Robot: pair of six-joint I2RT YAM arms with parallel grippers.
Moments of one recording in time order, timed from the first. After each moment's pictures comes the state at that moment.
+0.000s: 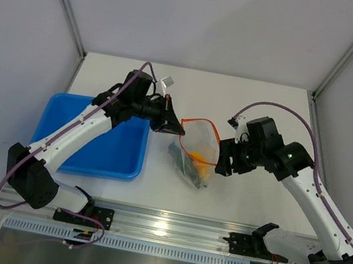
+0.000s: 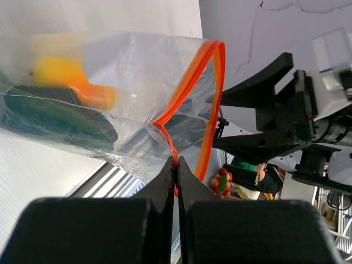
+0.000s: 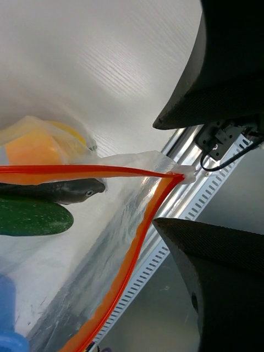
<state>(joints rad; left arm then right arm) -0.51 1.37 1.27 -0.56 0.69 -0.81 0.60 1.11 1.26 -1.09 -0.23 0.19</state>
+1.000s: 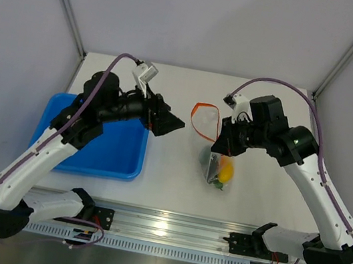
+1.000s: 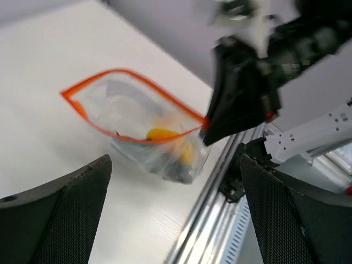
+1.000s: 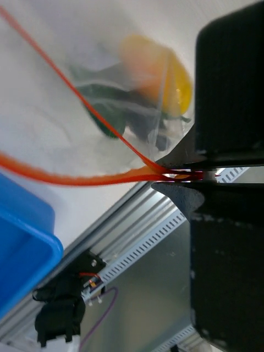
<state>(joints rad) -0.60 1.07 1.29 -0.44 0.45 -0.41 0.61 1.23 1.51 -1.06 -0.37 0.16</state>
